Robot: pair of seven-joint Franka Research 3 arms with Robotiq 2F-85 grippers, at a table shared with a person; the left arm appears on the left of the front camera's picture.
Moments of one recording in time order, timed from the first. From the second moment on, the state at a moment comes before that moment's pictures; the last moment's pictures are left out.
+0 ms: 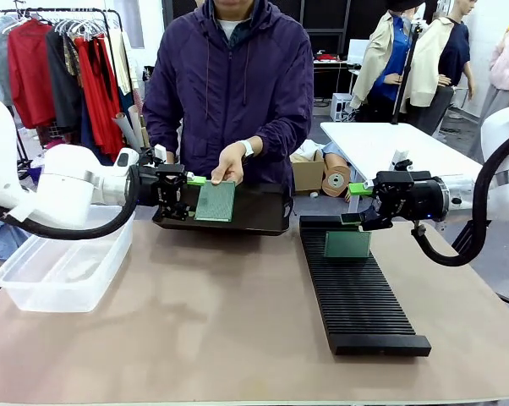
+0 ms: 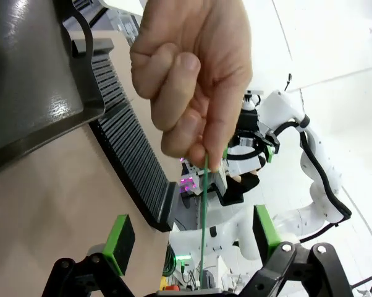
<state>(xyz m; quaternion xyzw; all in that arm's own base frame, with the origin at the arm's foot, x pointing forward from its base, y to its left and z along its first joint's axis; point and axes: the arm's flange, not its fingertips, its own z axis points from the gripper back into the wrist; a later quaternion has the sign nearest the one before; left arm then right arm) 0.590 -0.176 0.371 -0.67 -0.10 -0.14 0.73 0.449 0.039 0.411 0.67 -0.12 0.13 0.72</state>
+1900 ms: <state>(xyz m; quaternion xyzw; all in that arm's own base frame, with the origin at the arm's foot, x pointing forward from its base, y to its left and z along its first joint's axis) 0.581 -0.188 0.361 -0.67 -0.12 -0.13 0.72 0.449 0.039 0.411 0.67 -0.12 0.13 0.72</state>
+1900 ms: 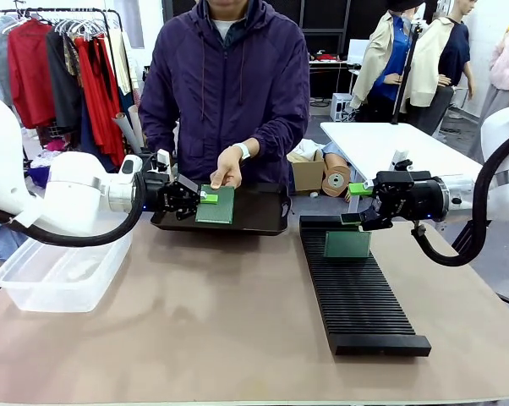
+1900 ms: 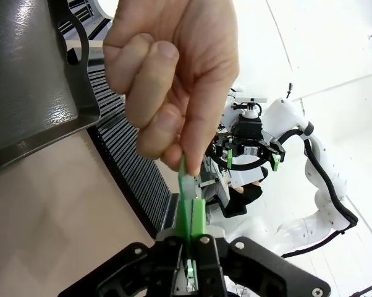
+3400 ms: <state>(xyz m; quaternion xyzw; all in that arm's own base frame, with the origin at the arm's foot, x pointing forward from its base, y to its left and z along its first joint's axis) 0.581 -0.188 0.360 -0.67 -0.12 -0.14 0.72 0.449 0.039 0.411 0.67 -0.12 0.13 0.72</state>
